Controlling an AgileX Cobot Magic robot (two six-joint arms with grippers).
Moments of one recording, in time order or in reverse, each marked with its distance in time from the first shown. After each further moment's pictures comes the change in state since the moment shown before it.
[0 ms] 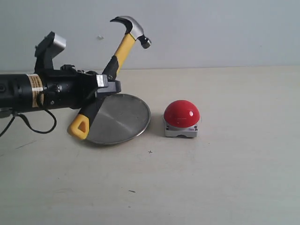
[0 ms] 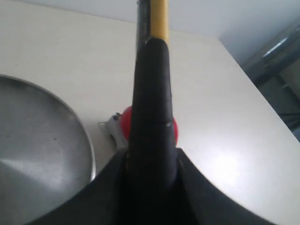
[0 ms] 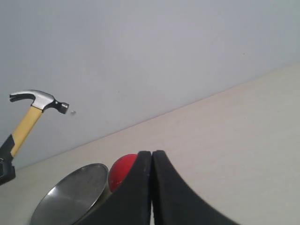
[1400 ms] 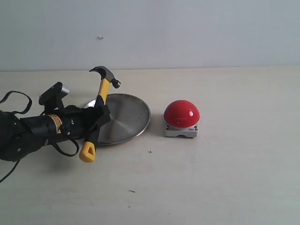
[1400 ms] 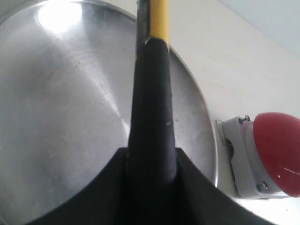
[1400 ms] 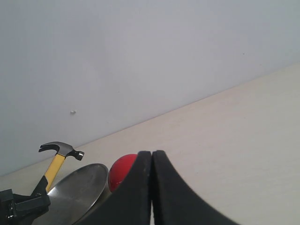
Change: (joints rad) left arm 0.002 0.337 0.013 -0.557 -0.031 0.329; right arm 0.000 0.000 0.000 0.000 0.000 0.000
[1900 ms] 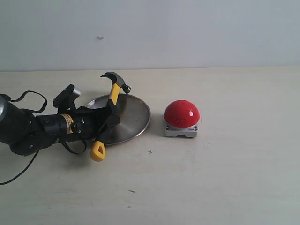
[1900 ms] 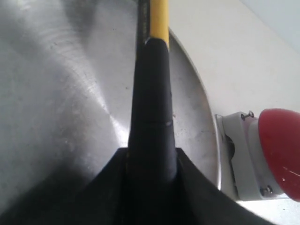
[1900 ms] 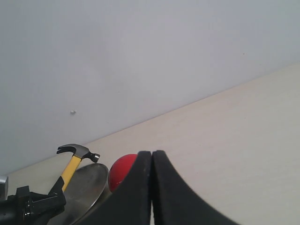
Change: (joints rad) left arm 0.000 0.104 -0.112 0.147 0.002 -0.175; right arm 0.000 0.000 0.000 0.002 0.000 0.000
